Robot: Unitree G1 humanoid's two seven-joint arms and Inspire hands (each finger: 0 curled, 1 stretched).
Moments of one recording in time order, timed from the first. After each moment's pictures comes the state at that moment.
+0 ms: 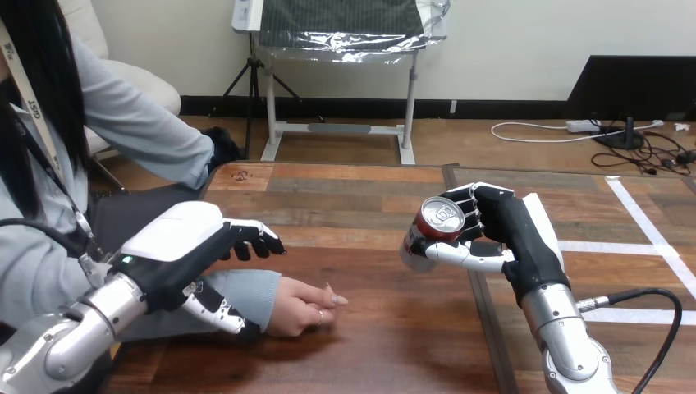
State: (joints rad) left arm -0.47 0.69 -0.37 0.91 0.64 -0.84 0.15; right arm -0.43 -0.20 0.00 0.97 -0.18 -0.60 -0.06
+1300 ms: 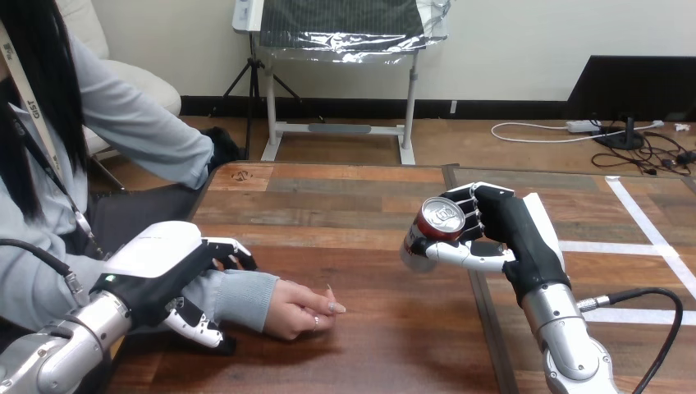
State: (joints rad) left arm -0.48 0.68 -0.39 1.05 0.70 -0.80 0.22; right arm -0.43 -0.21 0.00 0.97 -0.18 -0.60 -0.06
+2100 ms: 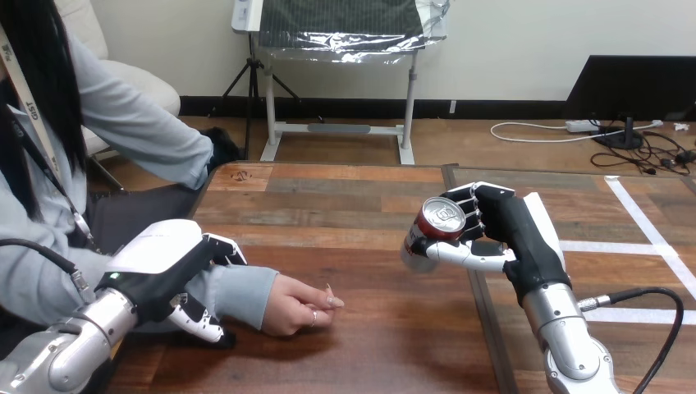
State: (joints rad) left arm -0.51 0.64 -0.39 1.12 0.70 -0.78 0.22; right arm -0.43 -0.21 0.00 0.96 -0.18 -0.60 -0.06
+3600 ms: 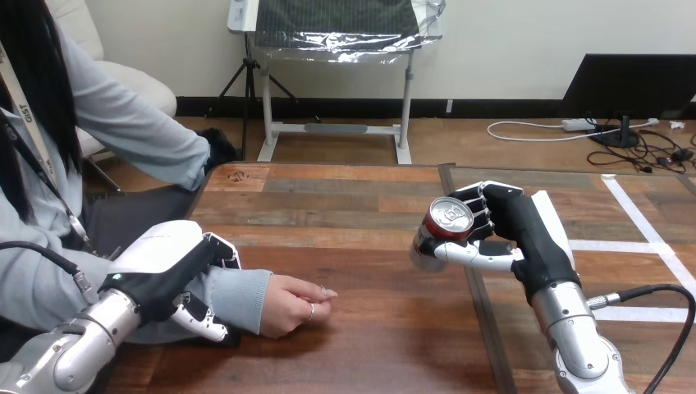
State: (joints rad) left arm -0.52 0.62 -0.38 1.15 0.68 -0.78 0.22; right arm -0.43 -0.24 0.00 0.96 -0.21 -0.60 -0.07
